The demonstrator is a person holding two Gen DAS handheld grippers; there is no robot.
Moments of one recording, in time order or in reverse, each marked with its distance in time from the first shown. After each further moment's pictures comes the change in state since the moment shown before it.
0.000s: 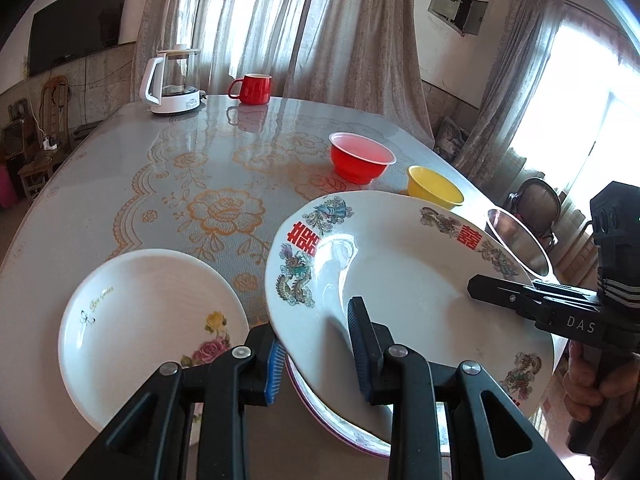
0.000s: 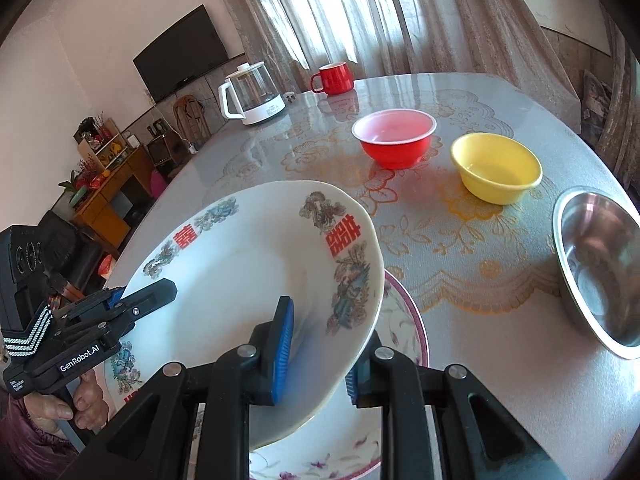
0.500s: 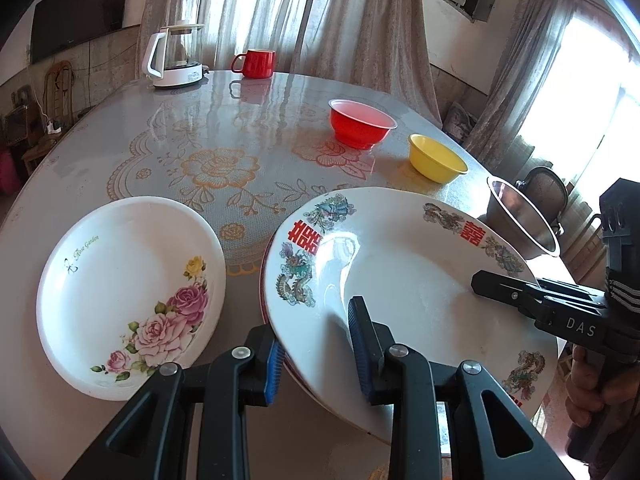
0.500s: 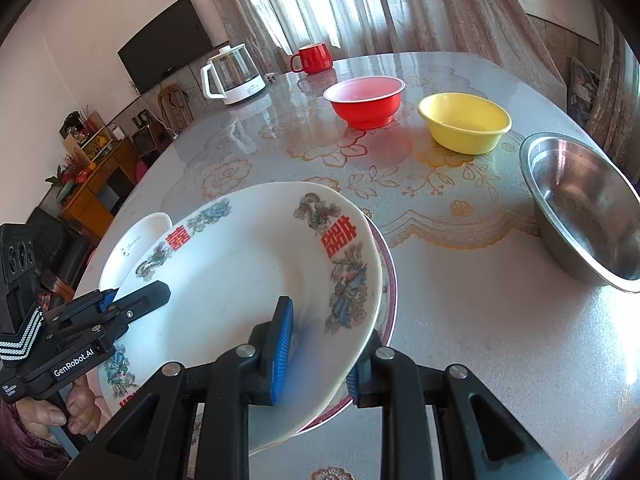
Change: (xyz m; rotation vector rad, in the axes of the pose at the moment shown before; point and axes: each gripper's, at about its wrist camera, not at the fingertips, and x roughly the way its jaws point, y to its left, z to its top) left arm 0.010 -0.014 -0.030 -0.024 0.065 0.024; right arm 0.003 -0.011 -0.029 0.016 0.039 -0.052
